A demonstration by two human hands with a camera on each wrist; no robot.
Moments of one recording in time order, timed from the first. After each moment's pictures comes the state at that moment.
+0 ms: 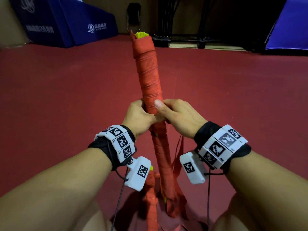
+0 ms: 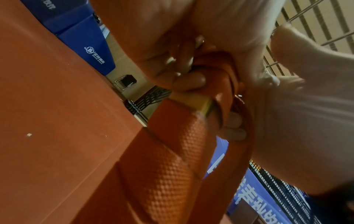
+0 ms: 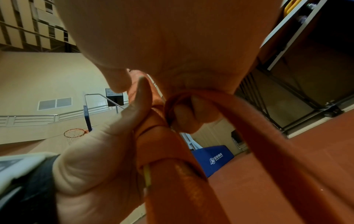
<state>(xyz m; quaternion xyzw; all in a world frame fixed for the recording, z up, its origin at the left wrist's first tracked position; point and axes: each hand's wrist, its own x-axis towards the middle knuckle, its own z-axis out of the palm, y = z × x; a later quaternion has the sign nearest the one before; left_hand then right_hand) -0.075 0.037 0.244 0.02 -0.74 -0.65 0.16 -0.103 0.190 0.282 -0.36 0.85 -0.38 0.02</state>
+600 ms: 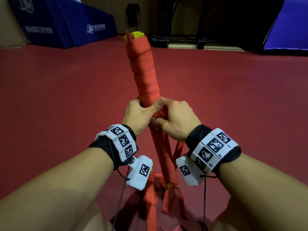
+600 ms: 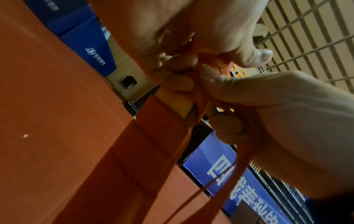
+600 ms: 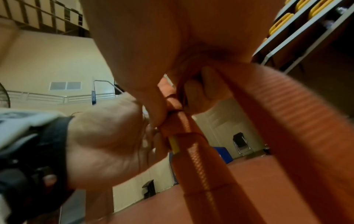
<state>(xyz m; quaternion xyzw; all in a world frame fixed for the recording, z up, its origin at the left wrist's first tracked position) -0.079 0.040 0.248 0.07 -0.74 -0.65 0.19 -0.099 0.182 0.274 -0.30 0.91 -0.27 -0.06</state>
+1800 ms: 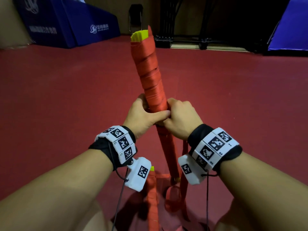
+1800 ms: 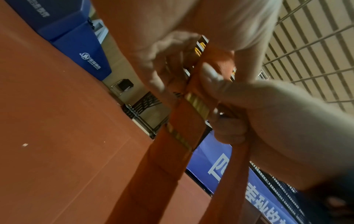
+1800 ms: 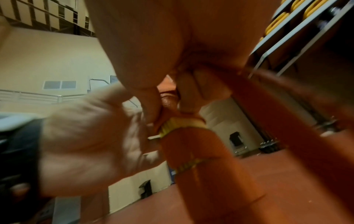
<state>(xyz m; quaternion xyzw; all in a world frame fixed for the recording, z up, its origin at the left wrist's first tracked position) -0.074 0.036 0.248 0.03 -0.74 -0.66 0.17 -0.109 0.178 0.269 -0.28 0.93 -0.25 -0.05</state>
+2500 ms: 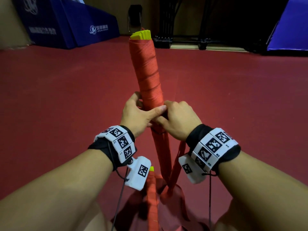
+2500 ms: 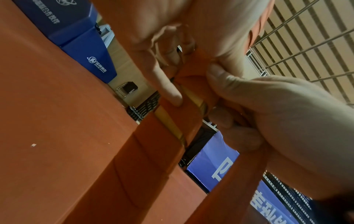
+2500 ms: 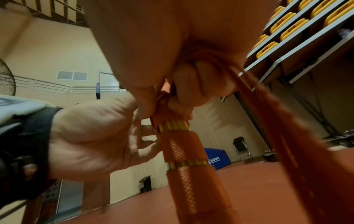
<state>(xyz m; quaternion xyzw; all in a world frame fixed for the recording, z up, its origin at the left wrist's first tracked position) -0.074 0.031 0.245 0.05 -0.74 -0.64 0.23 -0.109 0.178 0.267 -0.31 0.92 -0.22 -0.06</state>
